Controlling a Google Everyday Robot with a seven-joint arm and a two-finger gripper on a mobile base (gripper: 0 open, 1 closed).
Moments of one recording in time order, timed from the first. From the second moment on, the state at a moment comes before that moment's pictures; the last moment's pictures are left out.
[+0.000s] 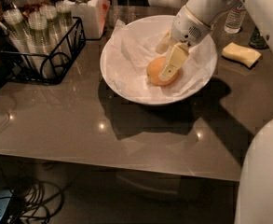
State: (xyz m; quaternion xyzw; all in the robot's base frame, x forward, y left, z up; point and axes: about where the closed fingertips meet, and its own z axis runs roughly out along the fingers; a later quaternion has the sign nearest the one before) arm 0.613 -0.091 0.893 -0.67 0.69 0.19 0.19
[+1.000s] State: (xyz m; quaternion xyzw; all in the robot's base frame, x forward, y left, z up) arm 0.623 -0.085 0.860 -0.65 0.71 0.22 0.16
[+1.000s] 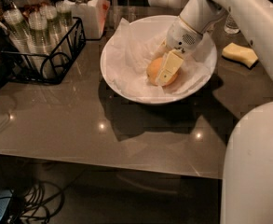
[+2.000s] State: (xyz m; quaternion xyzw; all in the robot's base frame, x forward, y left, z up) arm 0.621 -0.085 0.855 -0.65 0.72 0.19 0.15
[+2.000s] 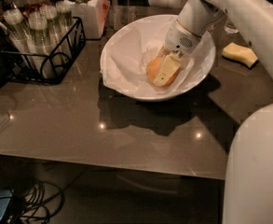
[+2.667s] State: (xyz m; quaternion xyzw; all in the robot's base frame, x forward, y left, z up) arm 0.612 -0.088 0.873 -0.66 0.71 0.17 0.17
